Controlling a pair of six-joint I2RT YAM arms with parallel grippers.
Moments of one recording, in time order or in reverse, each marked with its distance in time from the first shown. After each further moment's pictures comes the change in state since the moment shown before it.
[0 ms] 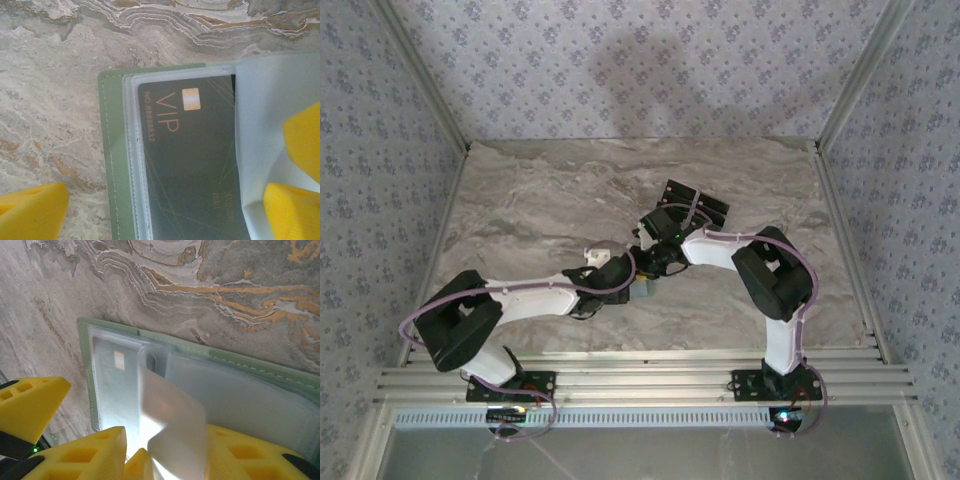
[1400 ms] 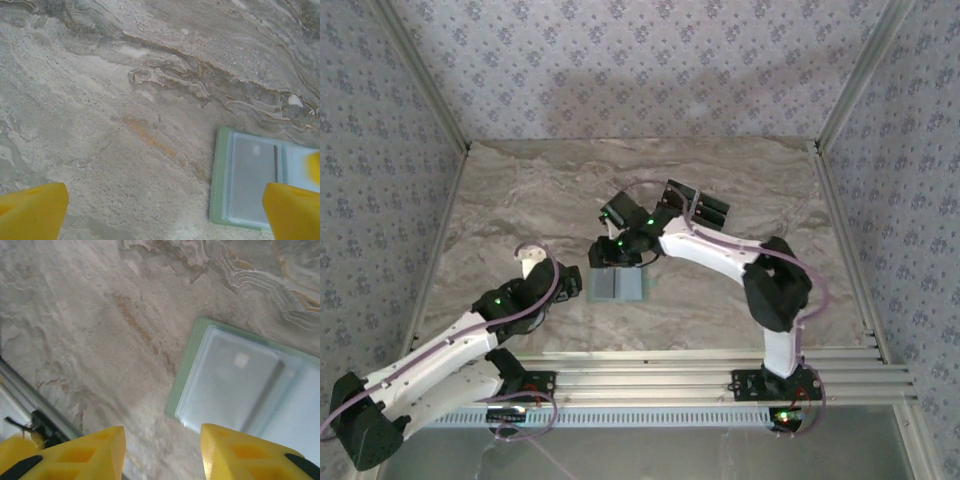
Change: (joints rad) left arm 0.159 -0.694 -0.138 -0.299 -0.083 0.024; right arm 0.169 -0.059 0.384 -0.404 0.220 -0.030
